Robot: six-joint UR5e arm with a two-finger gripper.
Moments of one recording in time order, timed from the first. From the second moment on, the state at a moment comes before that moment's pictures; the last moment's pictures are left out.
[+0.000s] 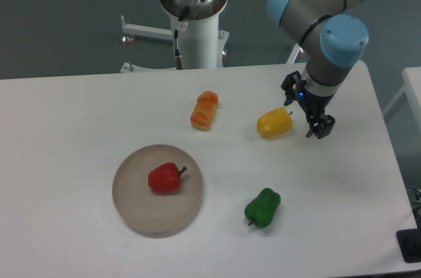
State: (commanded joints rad) arm 2.45 -1.99 -1.36 -1.40 1.55 1.69
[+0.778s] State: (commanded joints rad) arm 2.24 -1.98 -1.36 -1.38 1.52 1.45
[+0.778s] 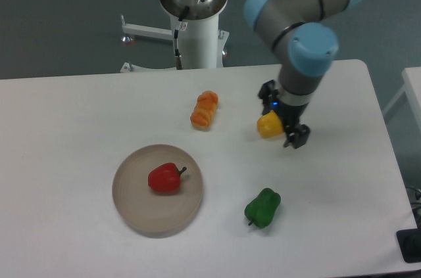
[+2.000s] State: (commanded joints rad) arm 1.96 -2.09 -1.44 -1.13 1.53 1.27
